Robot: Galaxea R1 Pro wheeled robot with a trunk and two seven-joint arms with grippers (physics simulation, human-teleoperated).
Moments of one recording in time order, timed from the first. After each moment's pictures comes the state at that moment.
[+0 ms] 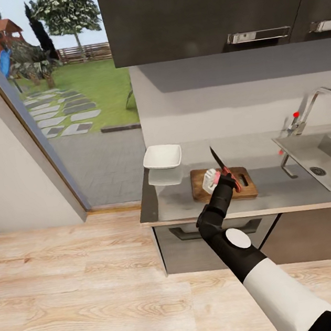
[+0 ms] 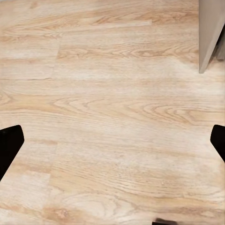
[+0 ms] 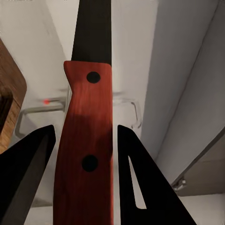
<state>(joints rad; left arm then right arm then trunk) -0.36 -0.02 -0.35 0.07 0.21 -0.79 0.34 -0.78 0.14 0.40 -0.99 1.17 0.98 -0.37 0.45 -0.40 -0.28</state>
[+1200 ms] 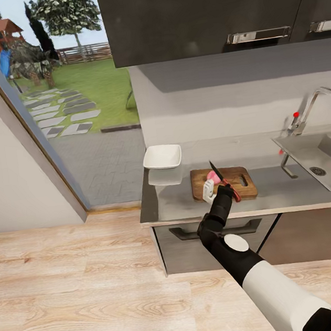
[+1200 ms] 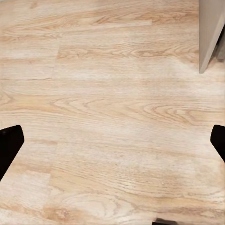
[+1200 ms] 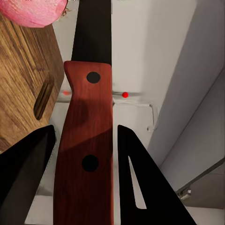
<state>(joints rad) -0.36 -0.02 -0.35 0.07 0.21 -0.79 0.34 -0.78 0.14 0.40 -0.85 1.16 0.96 -0.36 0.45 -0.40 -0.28</state>
